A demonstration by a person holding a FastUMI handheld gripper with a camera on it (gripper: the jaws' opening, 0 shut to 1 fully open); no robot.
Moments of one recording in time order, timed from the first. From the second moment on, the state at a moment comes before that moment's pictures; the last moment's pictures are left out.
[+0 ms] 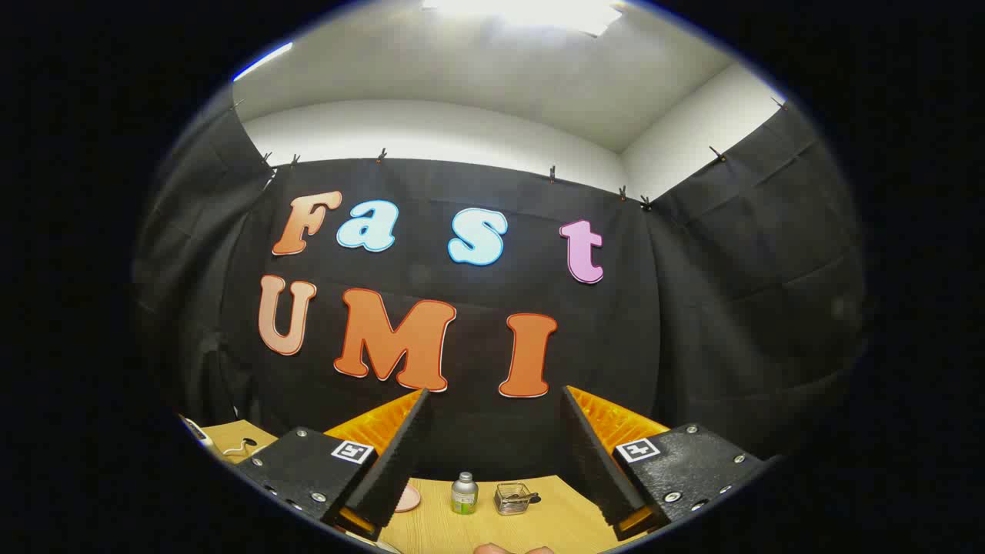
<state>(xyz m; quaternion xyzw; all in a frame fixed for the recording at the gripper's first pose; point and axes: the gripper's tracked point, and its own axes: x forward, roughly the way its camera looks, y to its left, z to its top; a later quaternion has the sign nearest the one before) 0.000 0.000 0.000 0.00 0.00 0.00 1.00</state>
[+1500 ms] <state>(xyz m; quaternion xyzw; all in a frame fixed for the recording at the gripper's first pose) -0.069 0.038 -0.231 -0.02 0.29 0.07 0.95</state>
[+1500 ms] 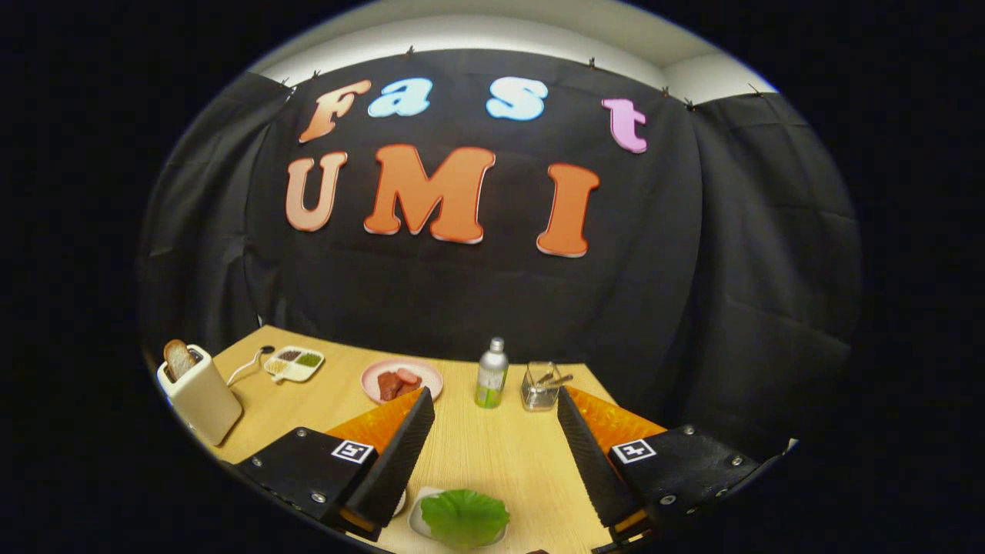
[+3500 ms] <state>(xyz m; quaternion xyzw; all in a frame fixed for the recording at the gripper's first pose) -0.177 0.071 -0.446 0.05 0.64 0.08 0.76</state>
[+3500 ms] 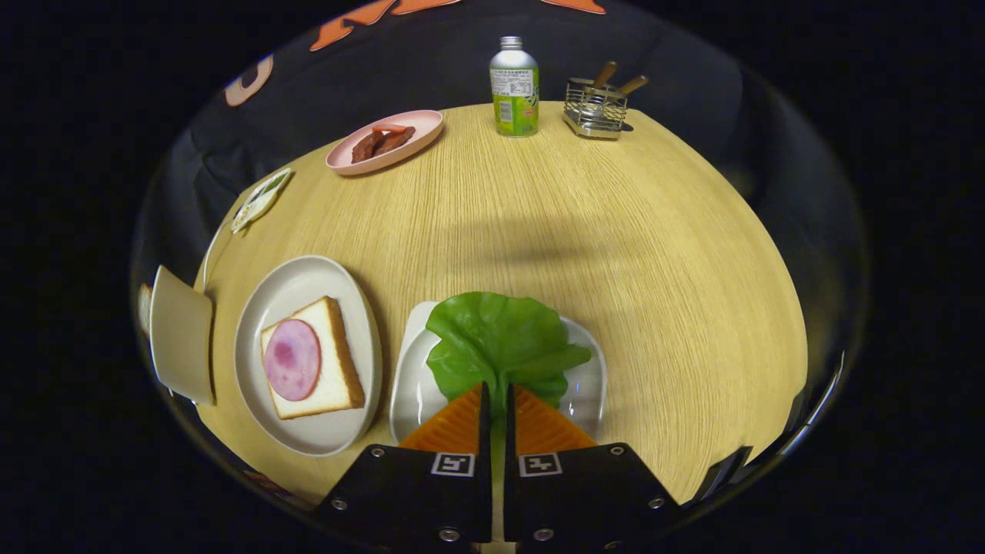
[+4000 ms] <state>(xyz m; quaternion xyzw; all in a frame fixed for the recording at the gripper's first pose) -0.153 0.122 -0.369 0.08 0.59 0.14 0.79</state>
